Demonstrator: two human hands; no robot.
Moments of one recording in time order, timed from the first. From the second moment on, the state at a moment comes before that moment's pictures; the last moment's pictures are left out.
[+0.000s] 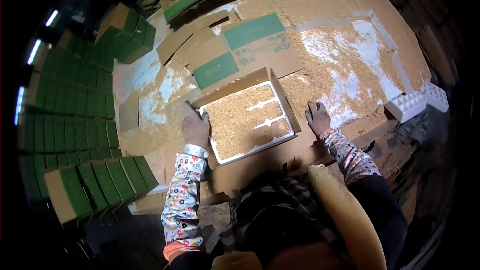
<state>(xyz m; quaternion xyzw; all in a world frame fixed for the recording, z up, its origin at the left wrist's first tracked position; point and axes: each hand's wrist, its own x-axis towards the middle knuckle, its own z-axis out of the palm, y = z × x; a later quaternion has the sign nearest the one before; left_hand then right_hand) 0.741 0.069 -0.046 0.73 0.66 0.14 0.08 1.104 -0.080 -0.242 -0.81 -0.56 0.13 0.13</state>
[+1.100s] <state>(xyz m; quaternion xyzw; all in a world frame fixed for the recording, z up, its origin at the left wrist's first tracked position) 0.633 0.304 -0.199 0.78 0.45 -0.22 0.37 1.011 -0.008 -0.050 -0.75 -0.41 0.39 0.35</state>
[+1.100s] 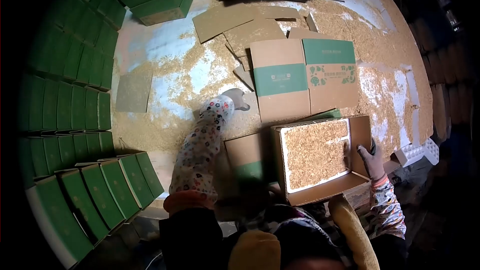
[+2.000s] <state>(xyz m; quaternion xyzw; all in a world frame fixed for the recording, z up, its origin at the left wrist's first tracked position) 0.775 0.017 -0.047 0.86 0.47 -0.16 0.09 0.954 -0.017 -0.060 -0.62 -0.73 0.27 0.10</state>
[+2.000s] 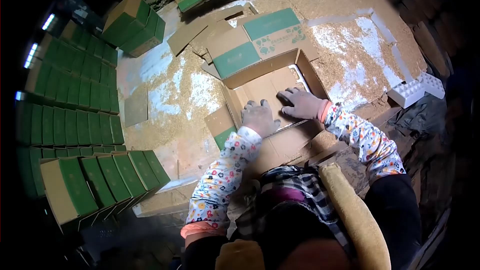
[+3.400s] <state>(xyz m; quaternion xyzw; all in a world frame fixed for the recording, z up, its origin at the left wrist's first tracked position) 0.067 -0.040 0.157 0.31 0.55 0.72 -0.29 0.355 0.084 0.281 -0.29 -0.78 0.50 0.25</state>
